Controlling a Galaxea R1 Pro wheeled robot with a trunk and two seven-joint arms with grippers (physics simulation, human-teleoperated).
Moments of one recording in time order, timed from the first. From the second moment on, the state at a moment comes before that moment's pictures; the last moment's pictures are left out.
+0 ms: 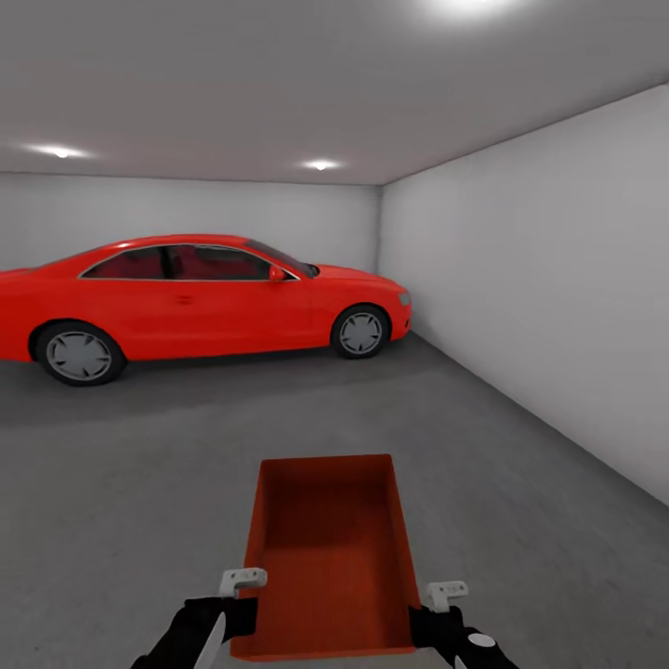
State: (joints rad) left arm -0.36 -0.09 0.07 -0.70 -0.02 0.51 0.01; right arm -0.44 0.02 0.07 -0.31 -0.05 -0.03 0.14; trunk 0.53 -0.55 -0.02
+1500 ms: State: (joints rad) left arm -0.36 -0.09 0.07 -0.70 -0.02 0.51 0.01; right arm -0.44 0.02 0.07 -0.31 -0.05 -0.03 0.14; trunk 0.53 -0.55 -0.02
